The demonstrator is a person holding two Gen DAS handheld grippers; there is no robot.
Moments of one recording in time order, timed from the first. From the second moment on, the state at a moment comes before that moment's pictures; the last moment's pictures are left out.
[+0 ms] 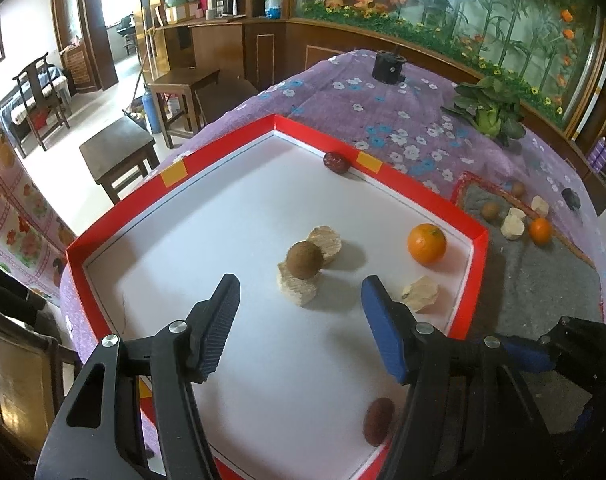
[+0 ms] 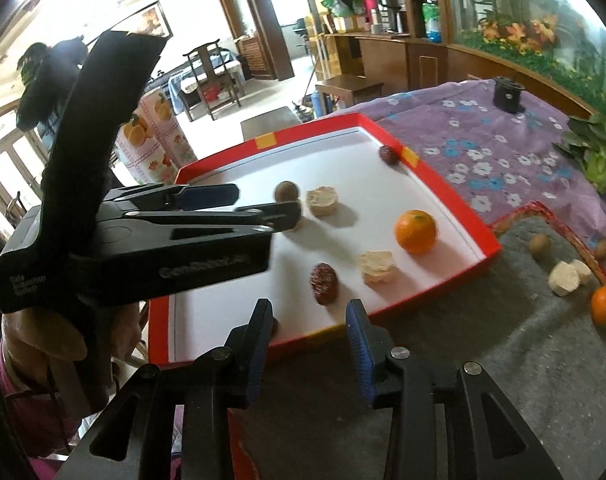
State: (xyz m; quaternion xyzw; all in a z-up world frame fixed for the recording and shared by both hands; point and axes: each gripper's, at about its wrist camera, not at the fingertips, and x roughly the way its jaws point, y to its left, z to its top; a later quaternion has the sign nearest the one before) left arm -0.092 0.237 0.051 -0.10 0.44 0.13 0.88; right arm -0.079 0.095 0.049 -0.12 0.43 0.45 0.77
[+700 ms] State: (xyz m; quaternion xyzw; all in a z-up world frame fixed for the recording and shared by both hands) left arm -0.058 0.141 0.068 -0.06 0.43 0.06 0.90; right arm -0.053 -0.011 0.058 -0.08 0.42 0.36 0.83
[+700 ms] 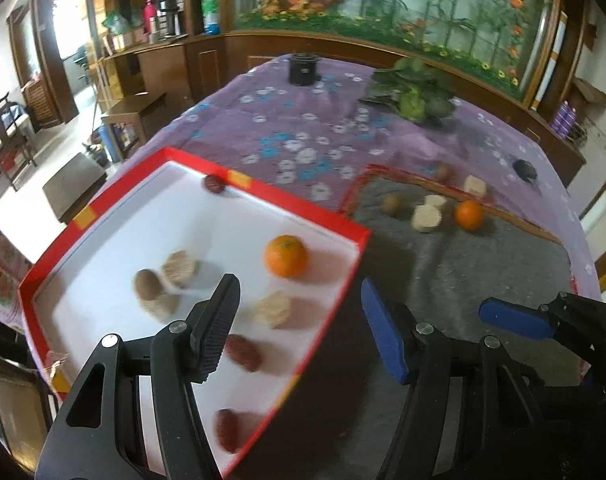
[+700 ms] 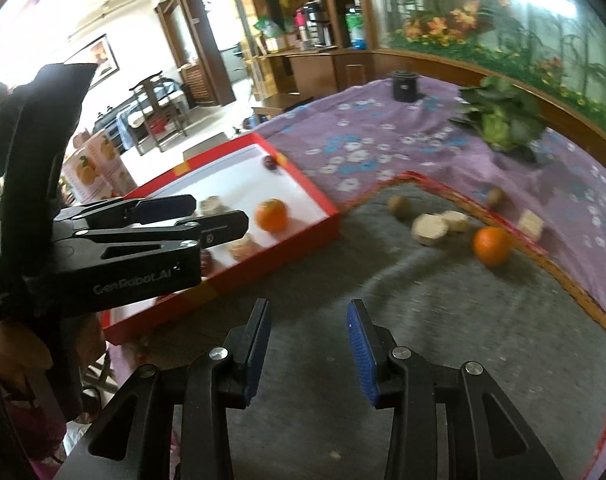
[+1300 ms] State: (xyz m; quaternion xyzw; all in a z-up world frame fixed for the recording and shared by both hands) left arm -0.001 0.079 0.045 -0.05 0.47 0.00 0.88; right arm -0.009 -0.081 0.046 -0.04 0.44 0.30 0.85
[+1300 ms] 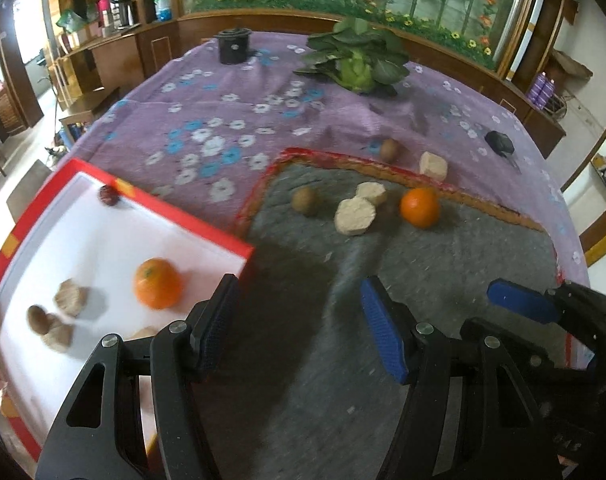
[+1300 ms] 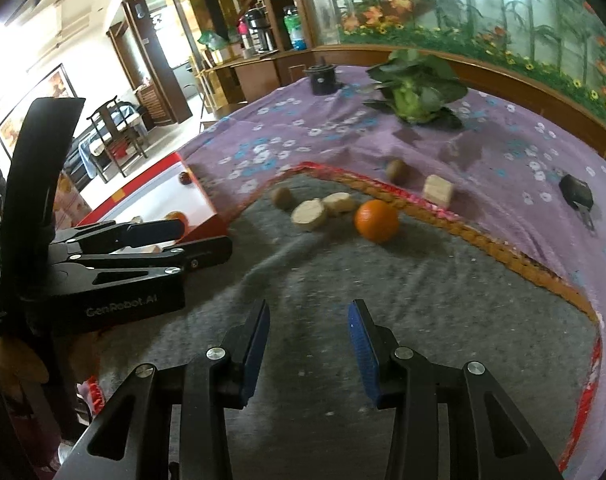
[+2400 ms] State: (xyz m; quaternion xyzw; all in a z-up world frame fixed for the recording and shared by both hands) left arm 0.059 0.055 0.017 -0.05 0.47 -0.03 0.88; right arm 0.028 -0.103 0.030 -0.03 0.45 0.28 0.85
